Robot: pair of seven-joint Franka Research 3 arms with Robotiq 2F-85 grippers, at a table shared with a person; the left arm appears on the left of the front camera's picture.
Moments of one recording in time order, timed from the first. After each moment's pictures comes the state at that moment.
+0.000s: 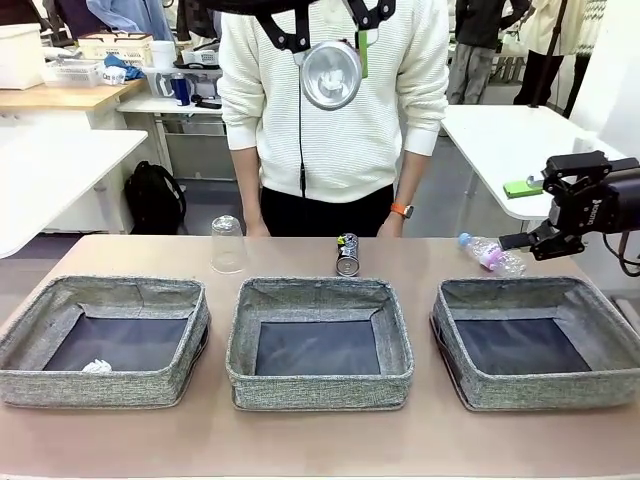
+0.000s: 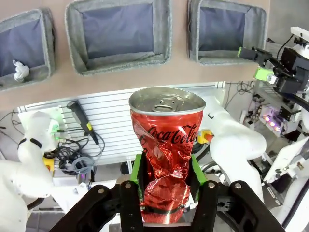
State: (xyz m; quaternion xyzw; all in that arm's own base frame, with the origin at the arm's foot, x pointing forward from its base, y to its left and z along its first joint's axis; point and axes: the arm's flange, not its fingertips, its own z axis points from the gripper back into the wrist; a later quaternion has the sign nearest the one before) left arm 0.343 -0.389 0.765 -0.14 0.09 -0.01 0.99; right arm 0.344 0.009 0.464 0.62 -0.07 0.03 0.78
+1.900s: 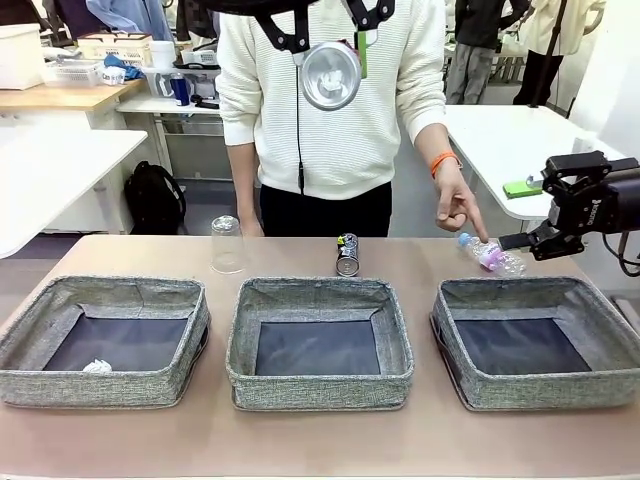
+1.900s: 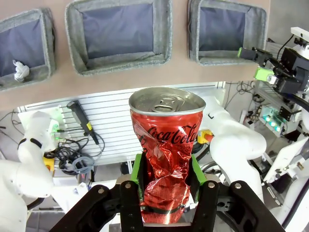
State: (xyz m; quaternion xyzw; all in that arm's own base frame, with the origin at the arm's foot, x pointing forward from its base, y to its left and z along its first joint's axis) left arm 0.343 -0.390 0.765 -0.14 0.09 -0.01 0.99; right arm 0.344 0.005 0.463 0.61 -0.07 0.03 0.79
